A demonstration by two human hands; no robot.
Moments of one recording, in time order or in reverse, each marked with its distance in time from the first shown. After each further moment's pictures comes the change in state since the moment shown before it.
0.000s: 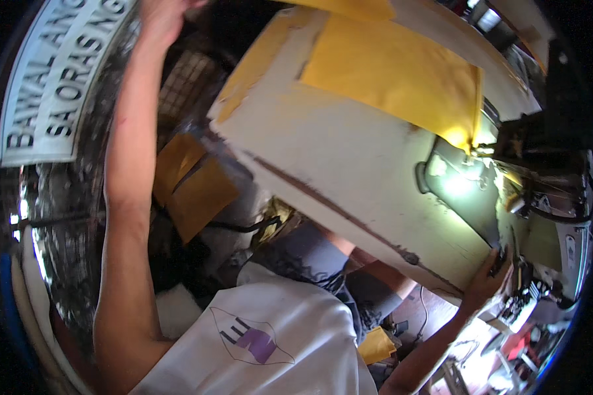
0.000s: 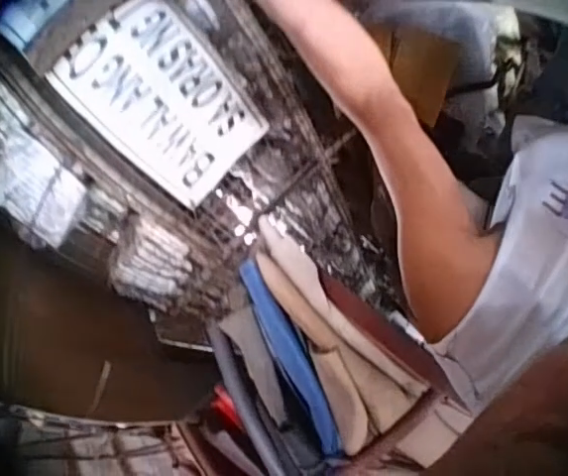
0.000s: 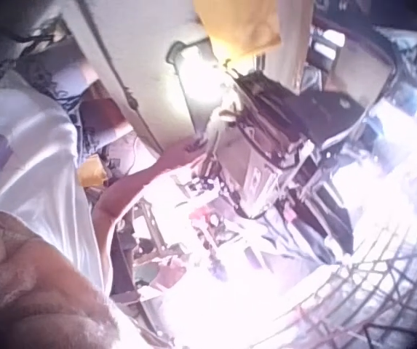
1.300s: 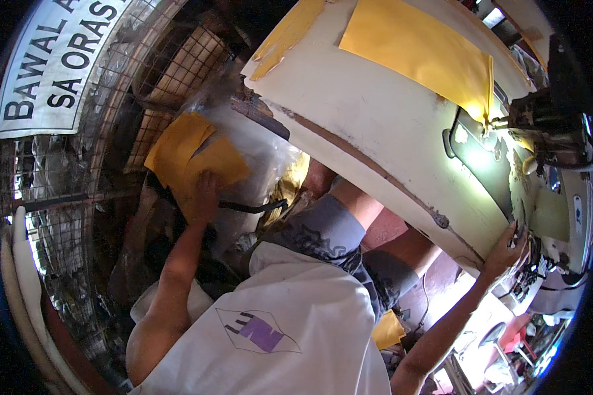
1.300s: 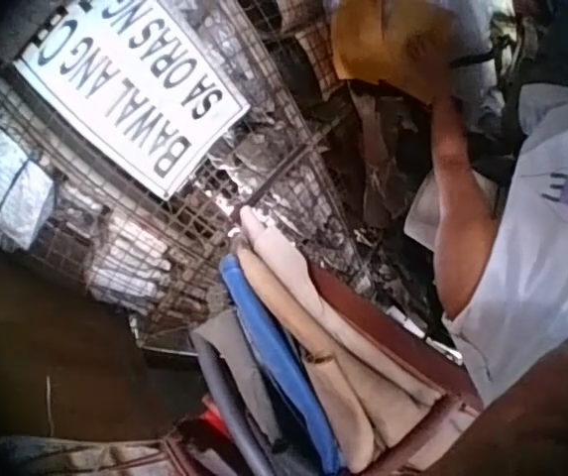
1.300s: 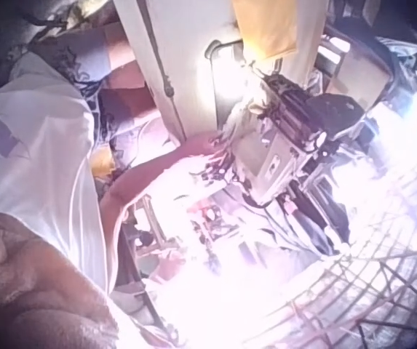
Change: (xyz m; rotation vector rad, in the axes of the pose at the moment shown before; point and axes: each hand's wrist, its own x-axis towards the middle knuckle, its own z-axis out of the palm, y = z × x) left_hand -0.561 -0.145 -0.161 1.514 -0.552 -0.302; right_hand 0.004 0.017 0.008 -0.337 0.185 0.006
